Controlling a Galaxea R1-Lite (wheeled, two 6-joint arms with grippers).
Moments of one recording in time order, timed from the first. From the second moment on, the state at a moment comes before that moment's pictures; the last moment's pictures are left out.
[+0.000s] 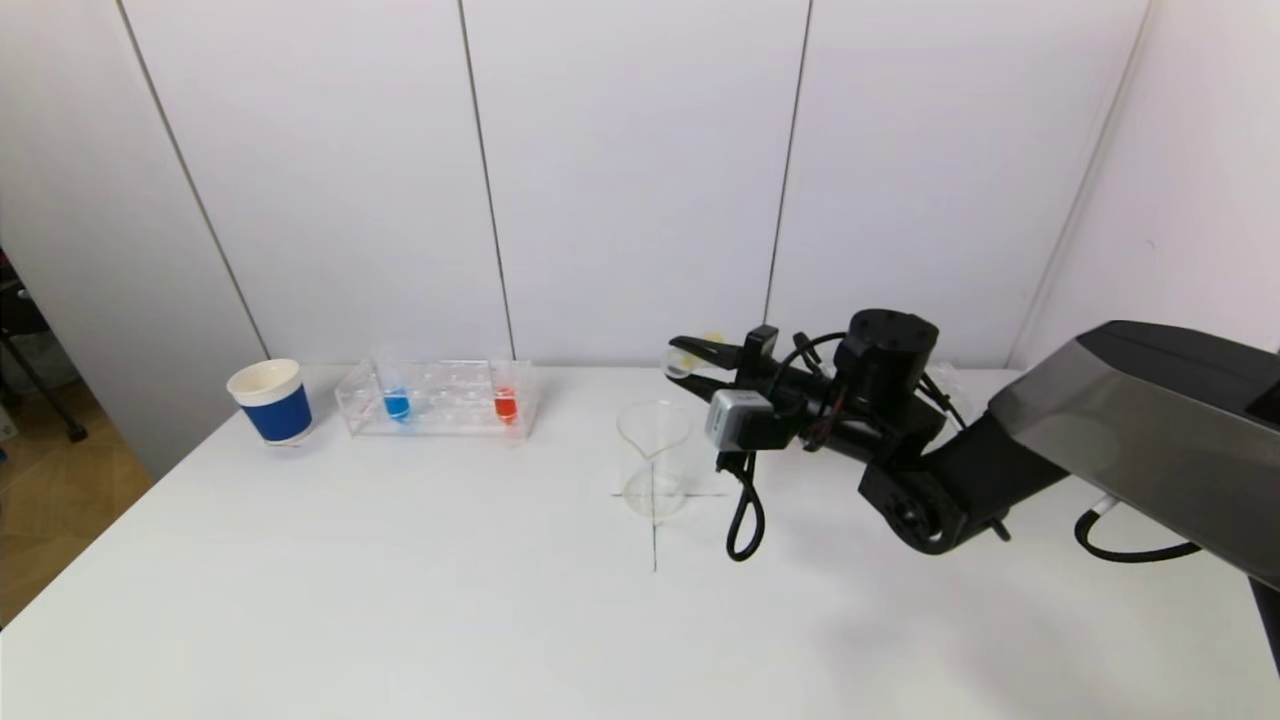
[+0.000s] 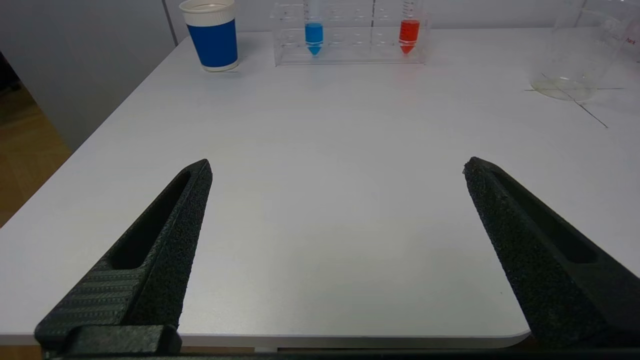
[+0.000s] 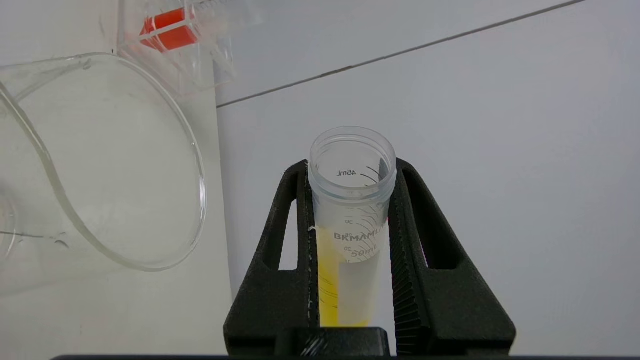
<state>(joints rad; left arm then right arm) 0.00 0.00 0.00 0.01 0.00 0.00 0.45 2.28 -1.09 -1.27 0.56 -1.24</state>
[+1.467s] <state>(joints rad) 0.00 0.00 0.00 0.01 0.00 0.00 0.46 2.24 -1.09 -1.07 0.55 -1.47</state>
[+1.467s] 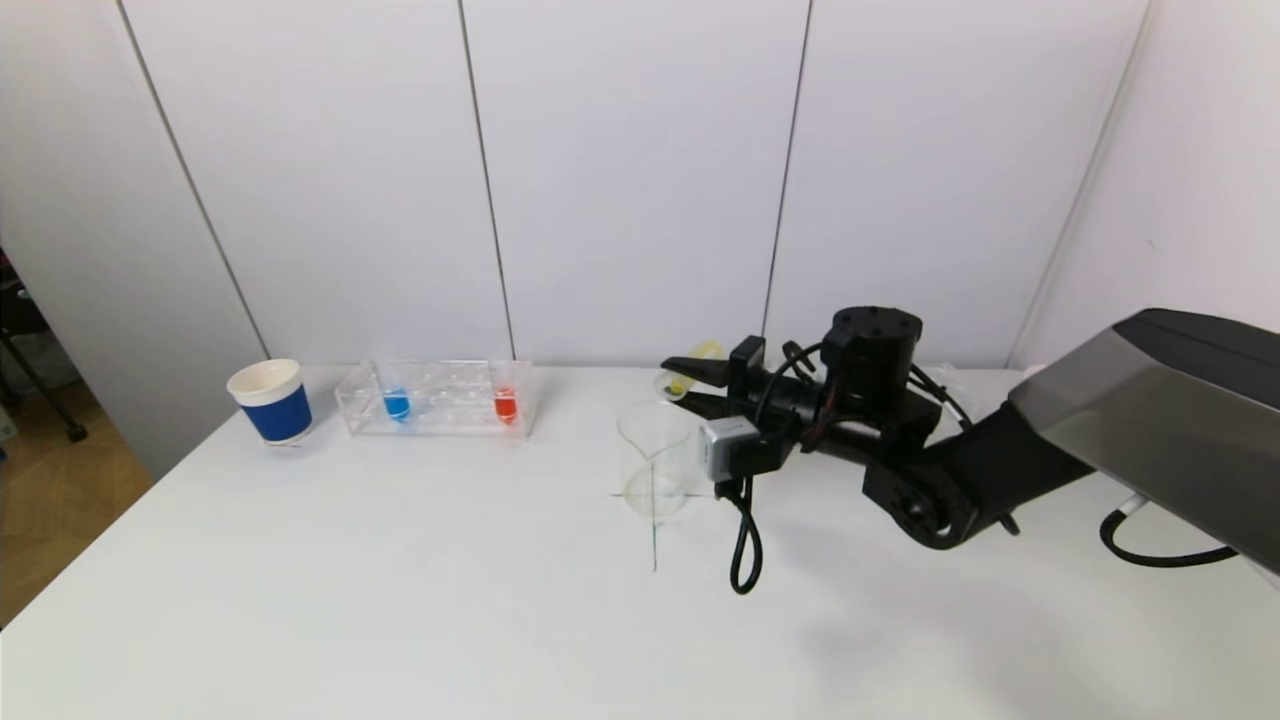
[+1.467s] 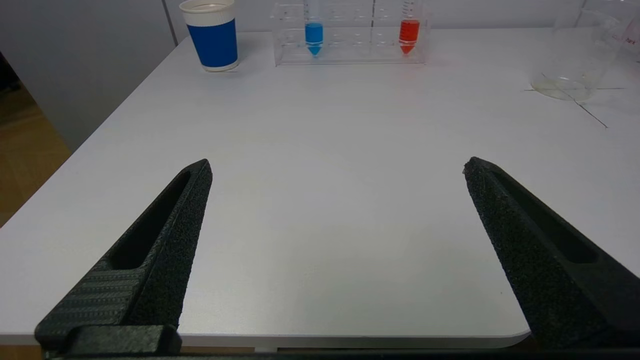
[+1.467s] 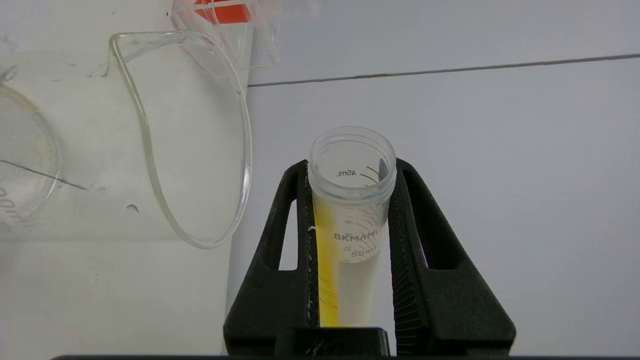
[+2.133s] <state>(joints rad) 0.00 0.00 0.00 0.01 0.00 0.00 0.46 2.21 -1.12 -0.96 0.50 -1.58</state>
